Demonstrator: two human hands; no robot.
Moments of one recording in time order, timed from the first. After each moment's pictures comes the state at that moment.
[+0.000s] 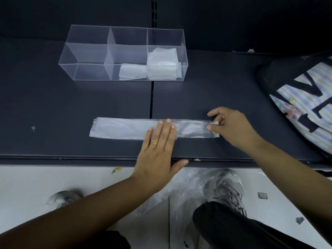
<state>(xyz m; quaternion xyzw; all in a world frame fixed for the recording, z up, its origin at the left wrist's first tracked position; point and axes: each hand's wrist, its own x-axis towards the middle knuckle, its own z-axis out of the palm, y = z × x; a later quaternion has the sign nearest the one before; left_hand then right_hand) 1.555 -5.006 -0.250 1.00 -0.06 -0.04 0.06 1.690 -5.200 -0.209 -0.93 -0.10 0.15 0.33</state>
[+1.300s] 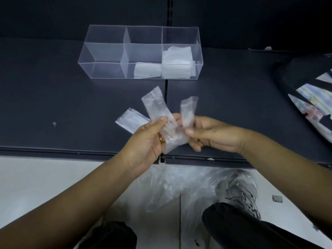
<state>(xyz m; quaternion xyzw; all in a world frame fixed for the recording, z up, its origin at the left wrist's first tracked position) 1.567 -4.959 -0.198 0.47 0.17 -0.12 0.86 1.665 -5.134 -0.192 -0.60 -0.22 0.54 0.54</state>
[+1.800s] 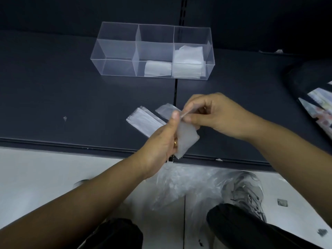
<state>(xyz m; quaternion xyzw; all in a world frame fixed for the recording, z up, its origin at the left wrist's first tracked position) 1.563 -4.963 -0.204 0.55 0.10 -0.17 0.81 1.669 -5.103 -0.149 -0.76 -0.31 0.33 0.47</state>
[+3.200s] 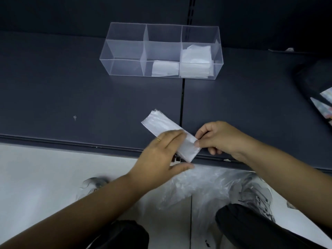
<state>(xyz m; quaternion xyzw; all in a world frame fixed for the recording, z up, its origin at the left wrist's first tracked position) 1.524 -4.943 -0.228 0.96 -0.08 0.03 0.28 1.645 -5.110 -0.199 -0.82 -0.05 0.42 0.39</state>
